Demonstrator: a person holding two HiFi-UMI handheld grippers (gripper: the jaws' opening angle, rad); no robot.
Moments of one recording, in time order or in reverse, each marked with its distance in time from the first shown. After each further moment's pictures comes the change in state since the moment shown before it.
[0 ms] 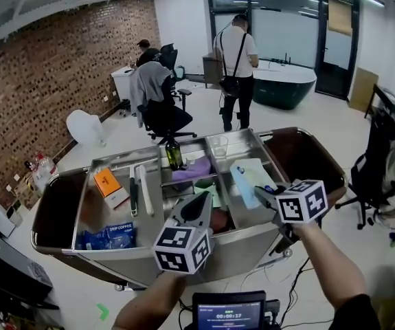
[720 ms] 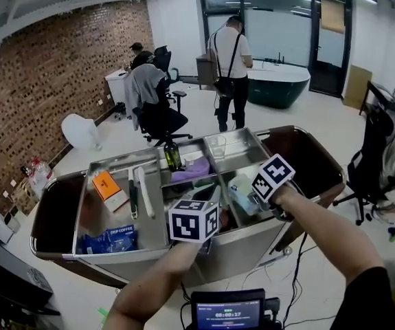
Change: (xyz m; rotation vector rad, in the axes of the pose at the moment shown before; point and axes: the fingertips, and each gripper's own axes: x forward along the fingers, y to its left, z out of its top) left arm 0.054 0.014 -0.031 -0.022 0.225 -0.054; right arm 0.061 -0.027 -0.074 0.012 0.606 -0.032
